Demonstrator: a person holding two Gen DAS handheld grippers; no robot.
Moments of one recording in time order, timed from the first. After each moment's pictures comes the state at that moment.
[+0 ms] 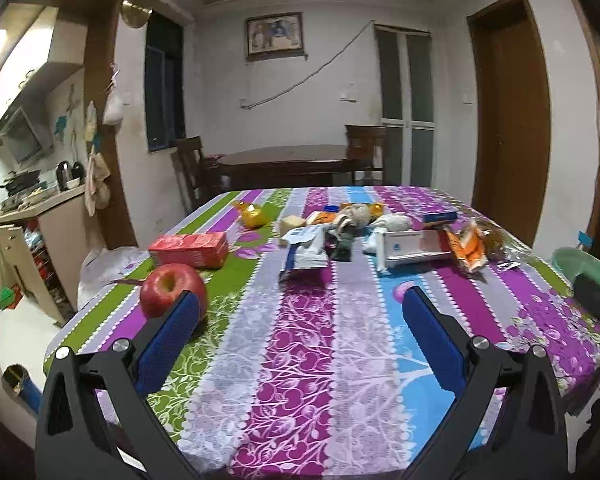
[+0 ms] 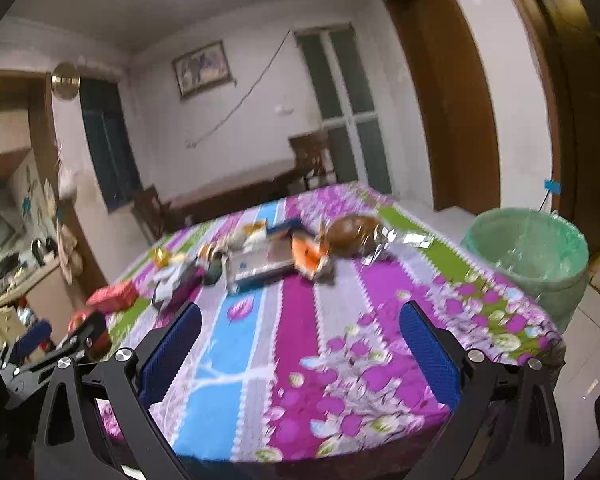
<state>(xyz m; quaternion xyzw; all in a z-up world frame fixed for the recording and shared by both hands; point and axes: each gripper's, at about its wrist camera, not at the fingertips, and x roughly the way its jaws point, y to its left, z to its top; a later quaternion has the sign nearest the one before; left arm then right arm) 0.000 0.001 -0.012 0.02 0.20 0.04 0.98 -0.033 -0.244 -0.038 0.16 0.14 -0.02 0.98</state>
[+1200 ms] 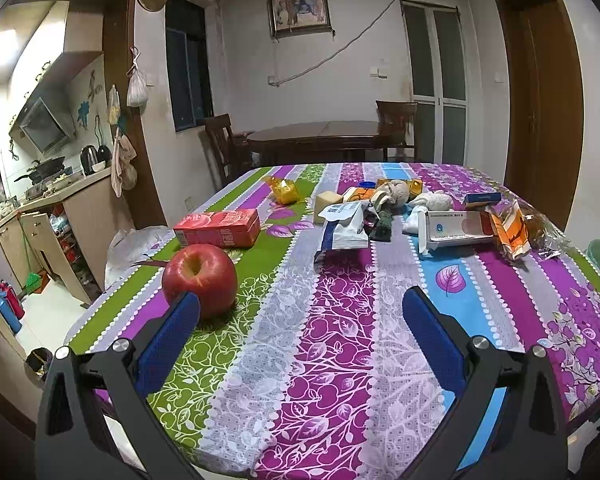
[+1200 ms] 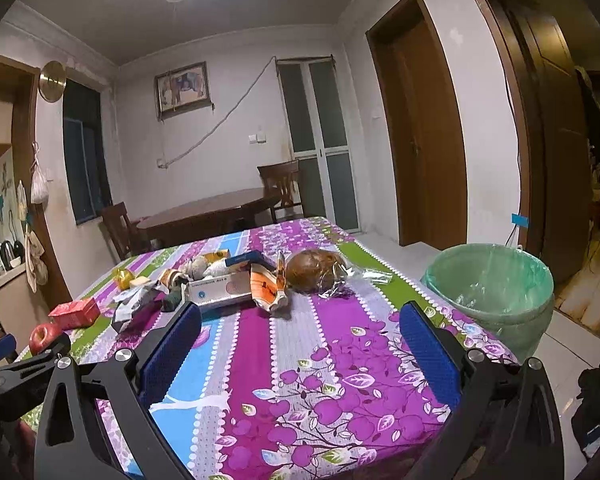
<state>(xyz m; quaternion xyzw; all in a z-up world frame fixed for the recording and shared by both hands) 0.020 0.010 -0.021 0.03 0.24 0.10 0.97 -0.033 -0.254 -0.035 0.12 0.11 -0.09 0.98</state>
